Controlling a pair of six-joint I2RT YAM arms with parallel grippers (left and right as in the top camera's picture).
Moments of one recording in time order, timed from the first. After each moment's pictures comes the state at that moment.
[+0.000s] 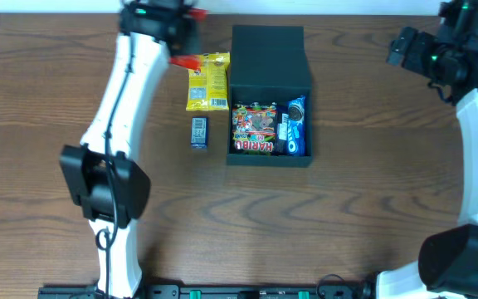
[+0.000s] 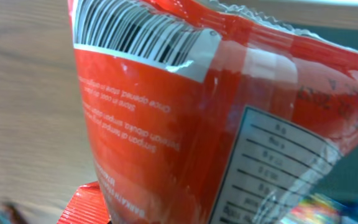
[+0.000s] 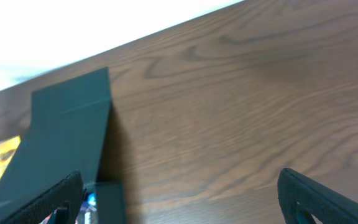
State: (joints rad) left arm -0.30 2.13 2.19 -1.10 -0.13 -0.34; right arm -0.20 1.69 1.69 -0.80 -0.12 0.22
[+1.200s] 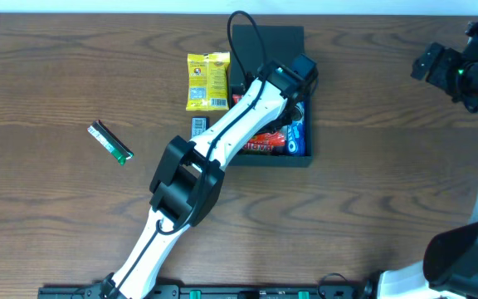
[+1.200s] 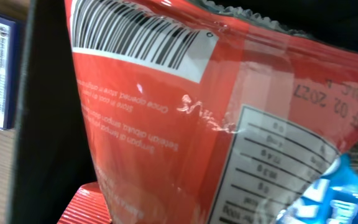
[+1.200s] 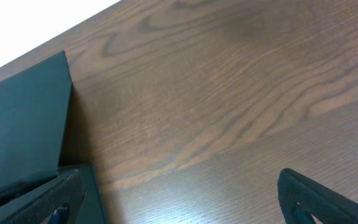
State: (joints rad) left arm -0.71 2.39 2.19 -1.31 -0.19 -0.97; right arm -0.31 1.69 1.69 -0.94 -0.14 0.21
